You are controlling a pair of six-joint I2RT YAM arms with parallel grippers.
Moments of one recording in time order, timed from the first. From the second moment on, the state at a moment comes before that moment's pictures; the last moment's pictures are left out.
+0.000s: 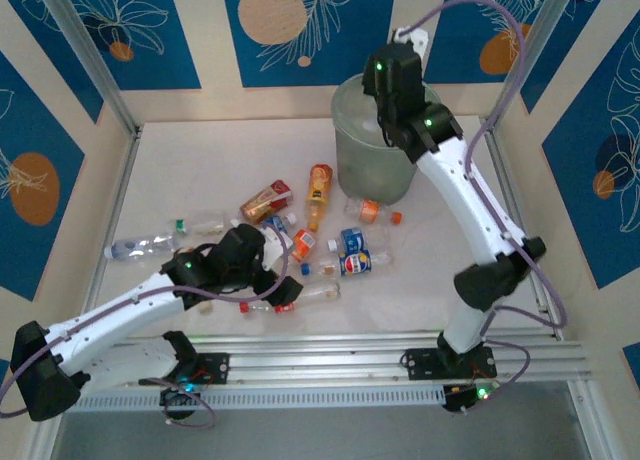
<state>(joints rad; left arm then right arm) -0.89 0.99 0.79 -0.62 0.07 -0.12 0.50 1.77 2.14 -0.61 0.61 0.34</state>
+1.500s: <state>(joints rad) -0.89 1.05 0.82 -0.64 -0.01 -0.07 0.27 2.20 2.09 -0.51 0.46 0.03</state>
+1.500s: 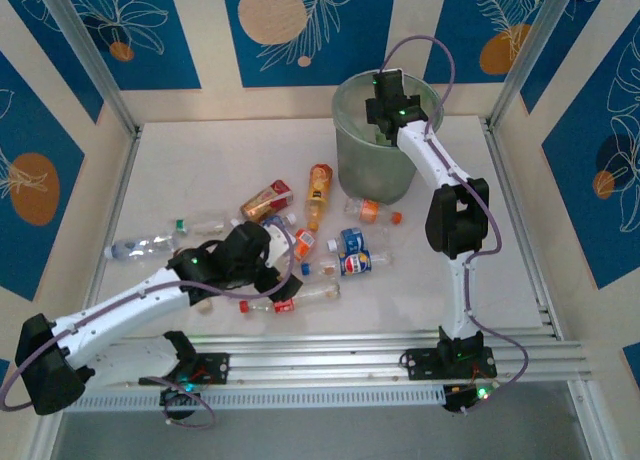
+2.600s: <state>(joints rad) -1.02 1.36 0.95 -0.74 0.00 0.09 0.40 1.70 1.98 -0.84 0.42 0.27</state>
